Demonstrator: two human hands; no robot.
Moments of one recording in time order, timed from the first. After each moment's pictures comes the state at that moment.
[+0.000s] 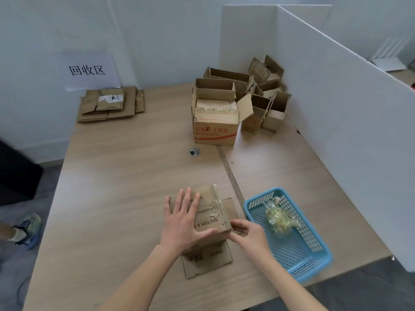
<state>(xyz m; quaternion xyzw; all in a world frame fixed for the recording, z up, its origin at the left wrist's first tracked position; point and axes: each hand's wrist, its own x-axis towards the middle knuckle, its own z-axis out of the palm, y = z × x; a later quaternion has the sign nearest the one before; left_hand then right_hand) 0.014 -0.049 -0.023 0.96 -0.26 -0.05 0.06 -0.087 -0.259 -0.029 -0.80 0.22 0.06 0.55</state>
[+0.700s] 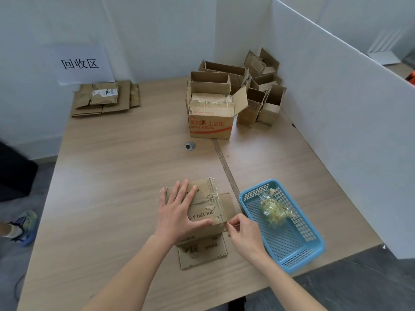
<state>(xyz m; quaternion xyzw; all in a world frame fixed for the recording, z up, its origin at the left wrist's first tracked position) 0.015 -0.047 -0.027 0.96 -0.25 -0.02 0.11 -0.101 -0.247 -0.017 -0.89 0.22 0.04 0.39</state>
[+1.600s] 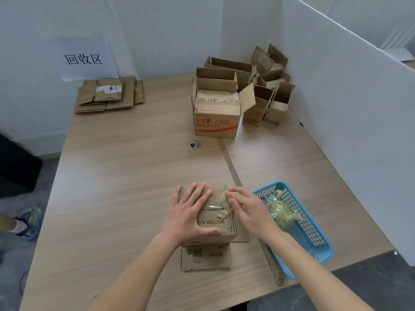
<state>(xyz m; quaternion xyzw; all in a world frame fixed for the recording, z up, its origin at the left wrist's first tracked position) 0.020 -0.050 -0.020 0.93 -0.34 -0.05 0.11 -0.049 -0.277 0.009 -0.92 0.02 -0.01 0.39</state>
